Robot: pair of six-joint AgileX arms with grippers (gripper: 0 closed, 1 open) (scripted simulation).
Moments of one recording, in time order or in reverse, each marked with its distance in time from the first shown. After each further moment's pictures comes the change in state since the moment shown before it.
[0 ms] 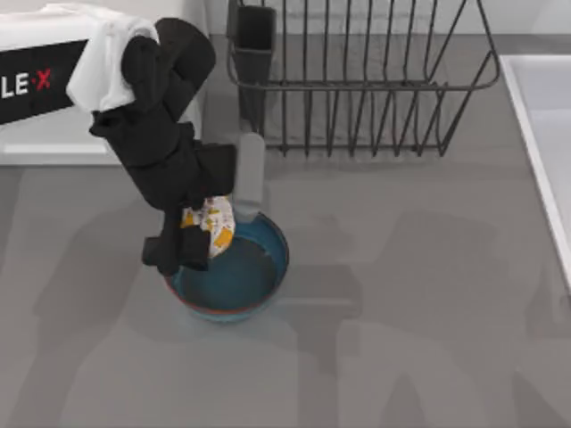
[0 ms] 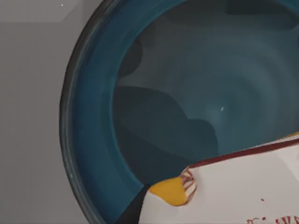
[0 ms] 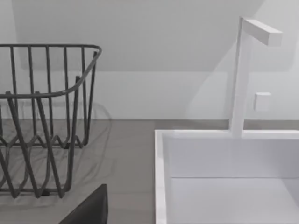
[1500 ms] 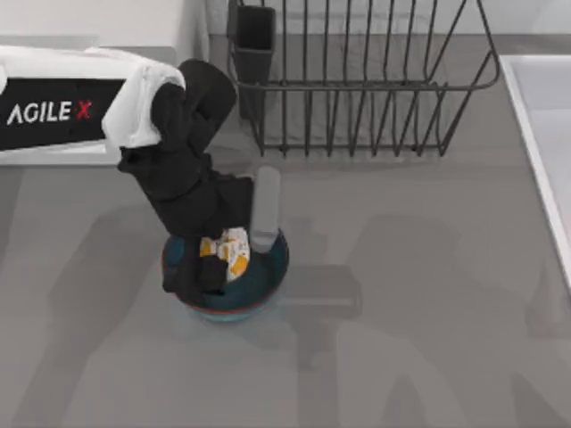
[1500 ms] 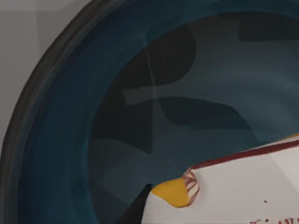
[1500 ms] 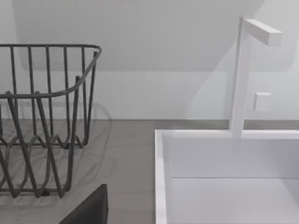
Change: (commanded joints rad) left arm -0.034 0.073 -0.069 0.133 0.001 -0.022; right arm 0.000 0.000 0.000 0.000 0.000 0.000
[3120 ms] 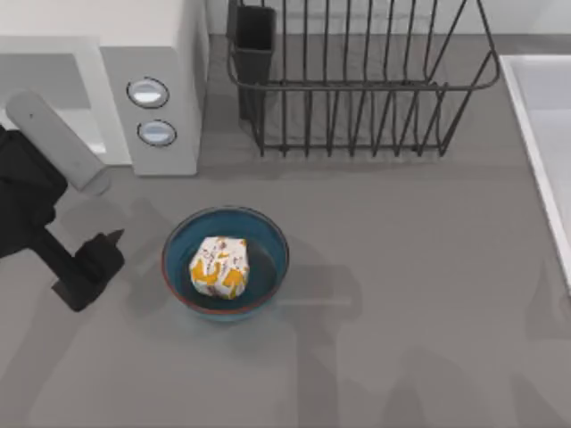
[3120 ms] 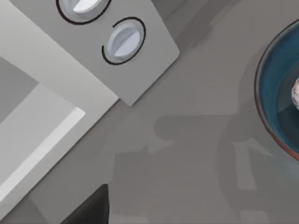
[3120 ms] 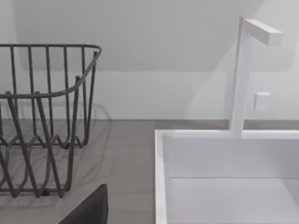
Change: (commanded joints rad) left arm 0.224 -1.022 -0.636 0.389 -0.098 -0.549; right arm 0.000 0.000 0.000 0.000 0.000 0.000
